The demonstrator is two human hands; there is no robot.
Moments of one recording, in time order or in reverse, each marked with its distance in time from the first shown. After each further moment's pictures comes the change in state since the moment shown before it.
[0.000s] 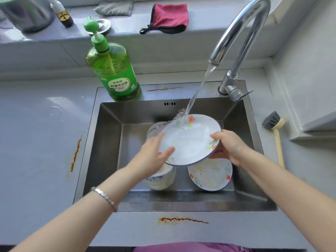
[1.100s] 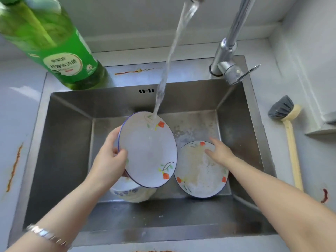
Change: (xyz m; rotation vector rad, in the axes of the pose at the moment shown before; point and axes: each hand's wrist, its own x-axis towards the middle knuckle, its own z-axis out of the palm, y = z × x) left_hand 0.047 -0.030 0.033 -0.499 0.208 -0.254; right_hand 0.177 0.139 -0.068 -0.935 0.097 -0.022
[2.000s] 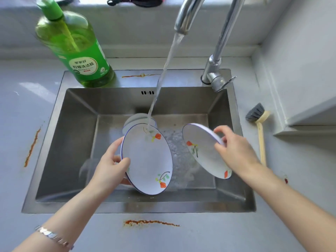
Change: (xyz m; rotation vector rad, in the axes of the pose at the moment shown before) left_hand -0.067 -0.007 0.005 -0.169 0.006 -0.118; right_hand -0.160 -0.041 -0.092 -0.028 0.352 -0.256
